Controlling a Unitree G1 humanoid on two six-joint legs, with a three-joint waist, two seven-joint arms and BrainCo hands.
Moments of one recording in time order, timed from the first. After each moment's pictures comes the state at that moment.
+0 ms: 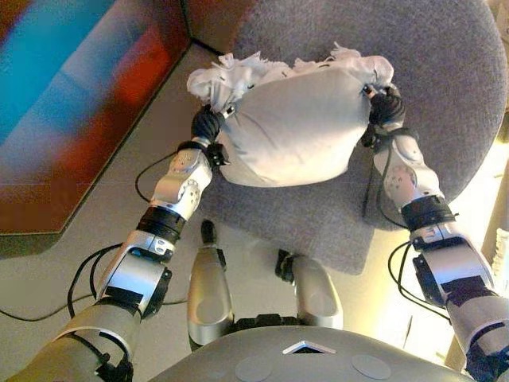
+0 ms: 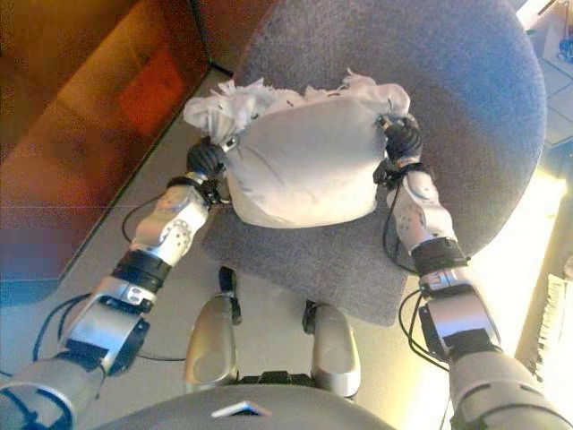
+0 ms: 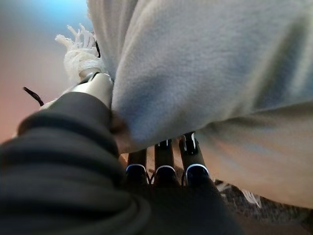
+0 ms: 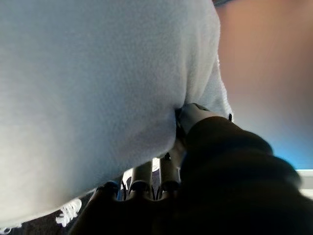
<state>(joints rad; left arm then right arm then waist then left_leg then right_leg) -0.63 0.32 -0.32 0.48 -0.70 0.05 0.19 -0.73 -0.47 0.22 0.66 0.84 -0.03 -0.18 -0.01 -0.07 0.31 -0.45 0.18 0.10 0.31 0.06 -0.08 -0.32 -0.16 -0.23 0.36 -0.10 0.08</state>
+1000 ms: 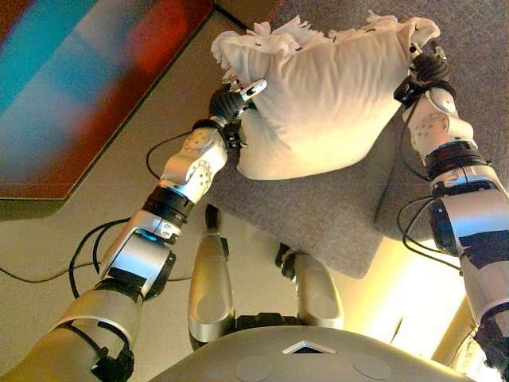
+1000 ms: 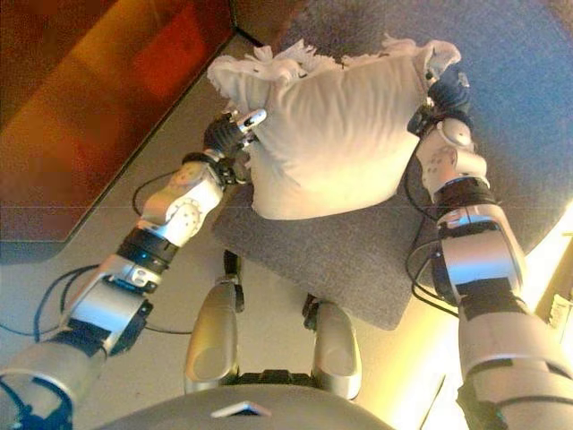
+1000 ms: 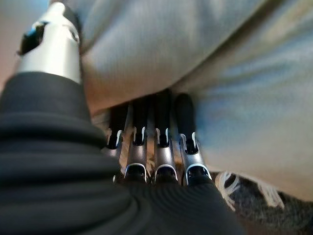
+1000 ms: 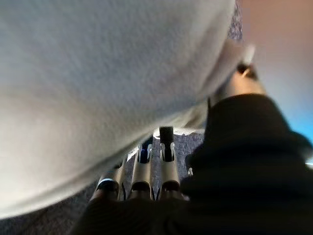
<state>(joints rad) -0.74 0.33 -0.41 0.45 -0.85 0.12 0.25 -1.04 -0.55 0.23 1.04 0.90 0.03 -0.35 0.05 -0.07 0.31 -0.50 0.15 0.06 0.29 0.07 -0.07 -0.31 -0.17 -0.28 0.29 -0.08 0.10</state>
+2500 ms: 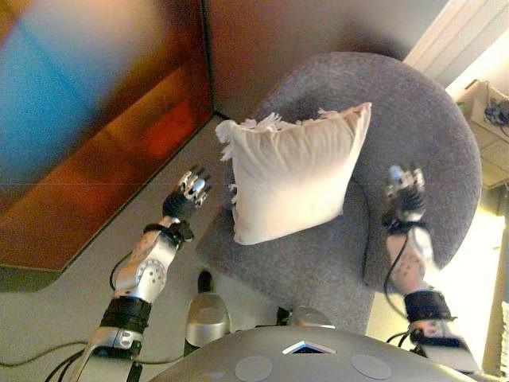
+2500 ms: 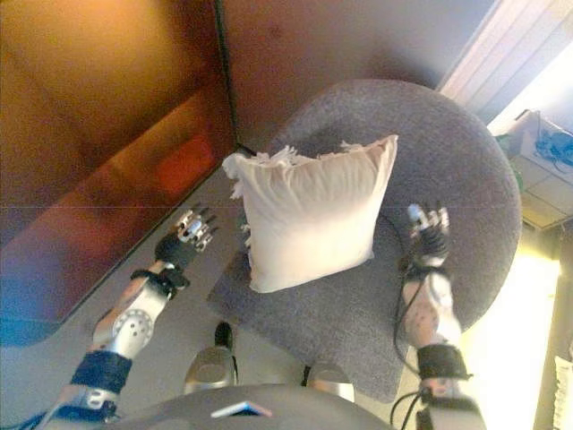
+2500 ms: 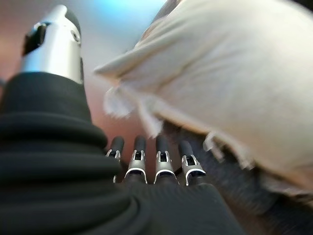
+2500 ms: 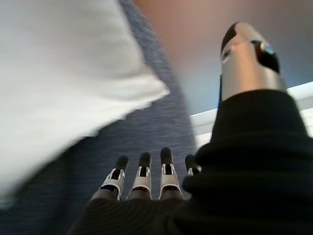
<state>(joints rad) 0.08 0.36 -0.12 0.21 -0.88 0.07 -0.20 0.09 -0.24 -0.01 0.28 0.78 -0.15 -0.08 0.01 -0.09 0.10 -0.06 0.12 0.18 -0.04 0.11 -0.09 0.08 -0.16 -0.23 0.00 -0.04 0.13</state>
